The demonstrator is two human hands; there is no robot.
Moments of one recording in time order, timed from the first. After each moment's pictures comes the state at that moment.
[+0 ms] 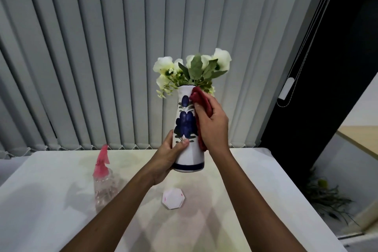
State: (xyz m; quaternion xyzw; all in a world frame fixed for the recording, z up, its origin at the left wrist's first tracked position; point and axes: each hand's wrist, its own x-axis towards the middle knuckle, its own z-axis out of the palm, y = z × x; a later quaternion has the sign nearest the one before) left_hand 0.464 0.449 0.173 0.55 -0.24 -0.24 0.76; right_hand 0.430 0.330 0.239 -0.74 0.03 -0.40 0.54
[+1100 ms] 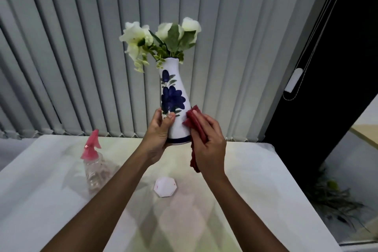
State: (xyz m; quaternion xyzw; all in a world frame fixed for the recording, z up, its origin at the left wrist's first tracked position) left_hand 0.457 0.409 0.186 0.52 -0.17 -0.11 0.83; right_hand 0.392 0.298 0.166 -0.74 -0.03 -0.44 0.50
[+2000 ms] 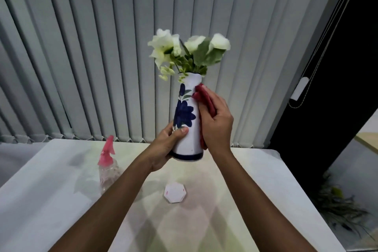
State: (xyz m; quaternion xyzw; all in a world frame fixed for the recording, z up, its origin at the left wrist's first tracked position) left_hand 0.465 0.448 0.186 0.56 -0.20 -0.22 0.77; right_hand 0.420 0.326 0.237 -0.71 -0.02 -0.45 0.53
